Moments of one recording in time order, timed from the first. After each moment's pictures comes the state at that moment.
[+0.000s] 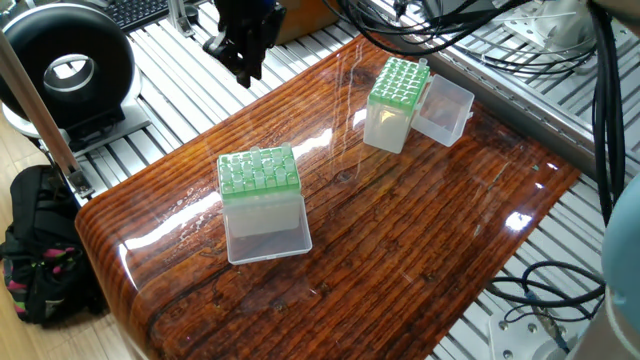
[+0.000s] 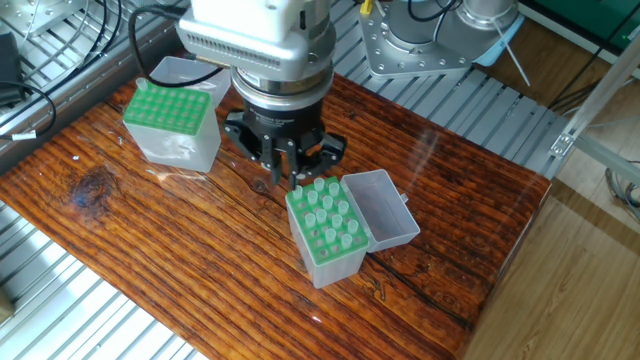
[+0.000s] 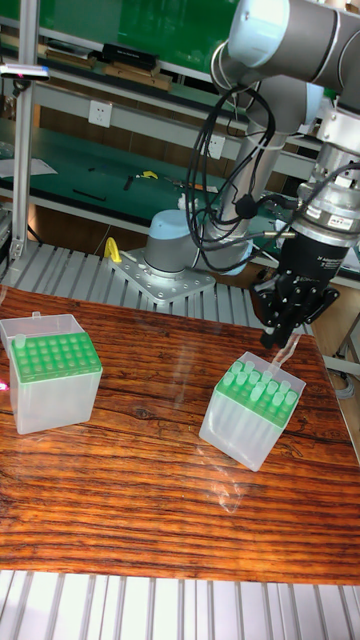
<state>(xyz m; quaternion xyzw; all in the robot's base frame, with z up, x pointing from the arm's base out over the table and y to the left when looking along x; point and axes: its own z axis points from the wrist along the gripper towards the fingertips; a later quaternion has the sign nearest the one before) 0.576 0.132 0.263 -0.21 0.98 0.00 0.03</state>
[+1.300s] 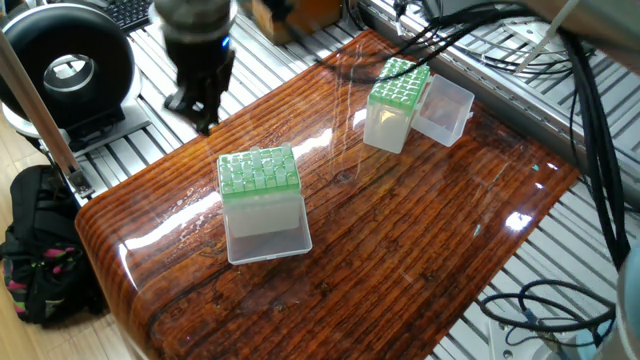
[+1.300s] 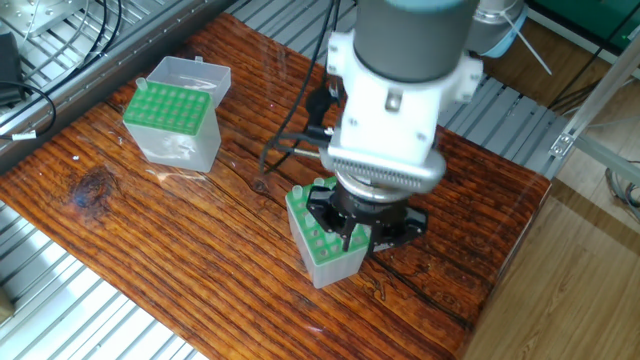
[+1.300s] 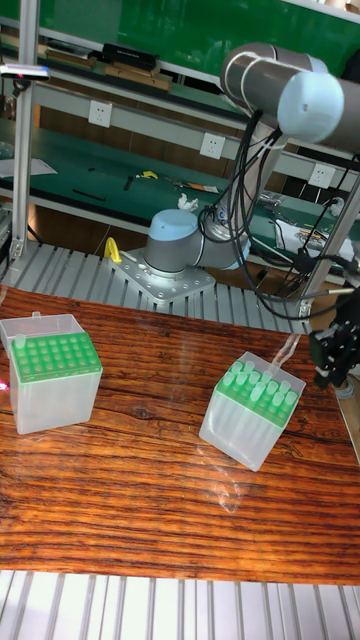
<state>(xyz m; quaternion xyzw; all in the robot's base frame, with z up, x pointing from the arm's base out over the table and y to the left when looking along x) 0.569 0.242 0.200 -0.20 0.98 0.01 0.04</state>
